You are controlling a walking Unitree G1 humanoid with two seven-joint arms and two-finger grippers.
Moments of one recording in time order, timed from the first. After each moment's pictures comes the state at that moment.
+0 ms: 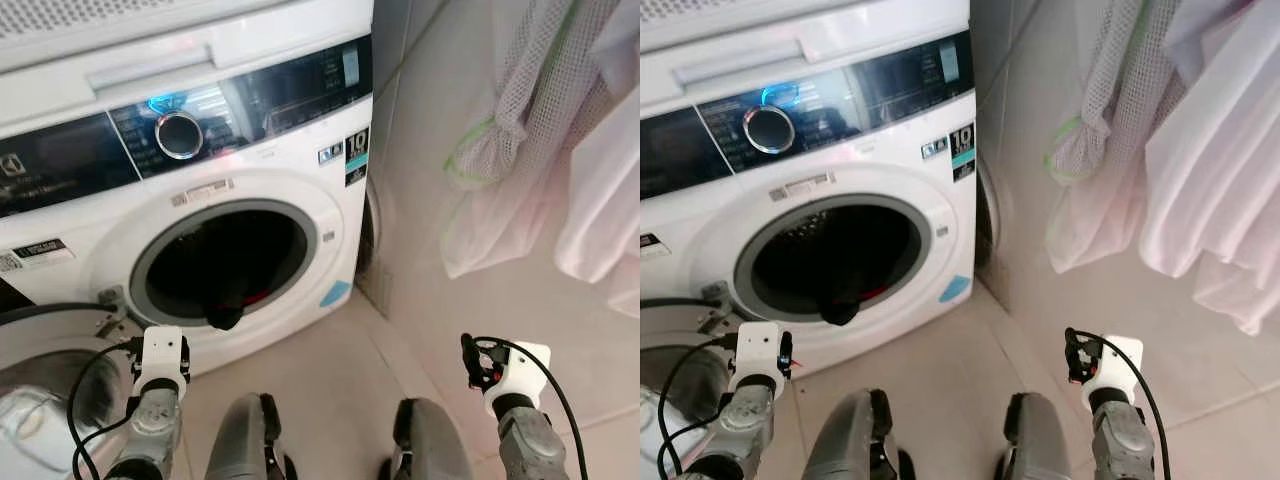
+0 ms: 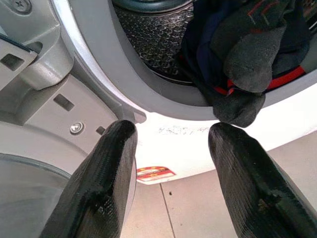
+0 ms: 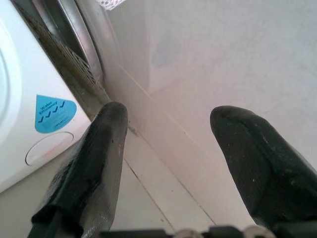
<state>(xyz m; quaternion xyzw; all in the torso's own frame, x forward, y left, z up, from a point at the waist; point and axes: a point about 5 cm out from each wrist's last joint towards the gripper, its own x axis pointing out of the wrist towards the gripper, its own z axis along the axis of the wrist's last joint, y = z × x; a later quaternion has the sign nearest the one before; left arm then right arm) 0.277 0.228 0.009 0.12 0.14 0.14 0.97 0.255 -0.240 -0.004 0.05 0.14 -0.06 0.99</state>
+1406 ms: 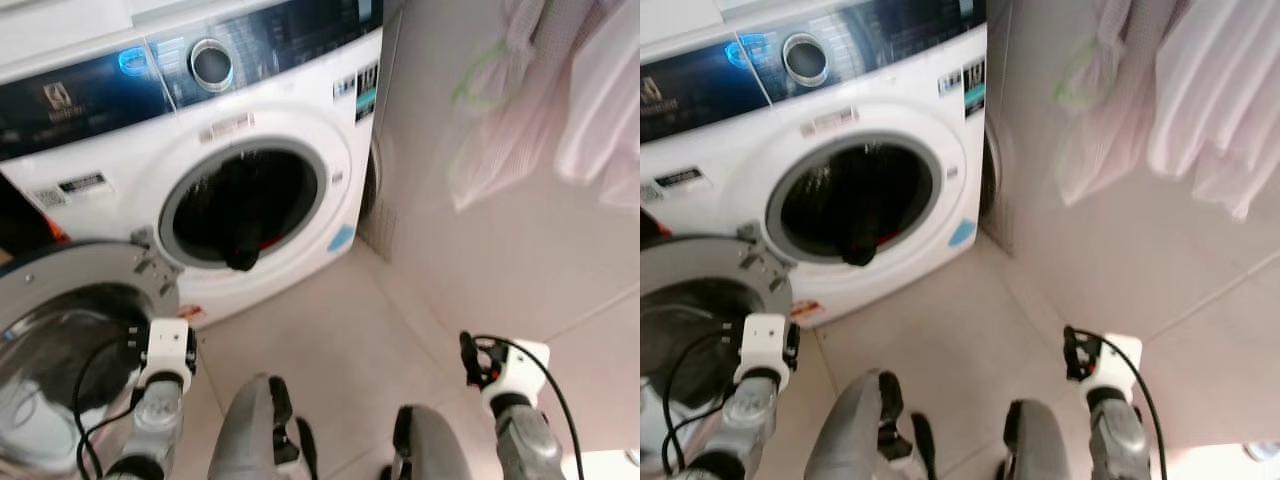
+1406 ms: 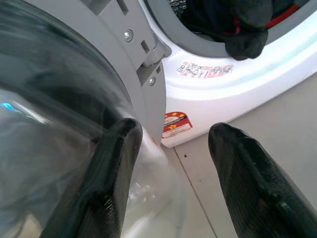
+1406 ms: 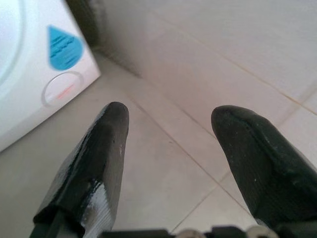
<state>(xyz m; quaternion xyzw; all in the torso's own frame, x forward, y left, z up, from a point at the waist) 0.279 0.223 0.012 0.11 0.12 0.12 0.98 0.251 -0.241 -0.006 0.05 0.14 -0.07 0.99</state>
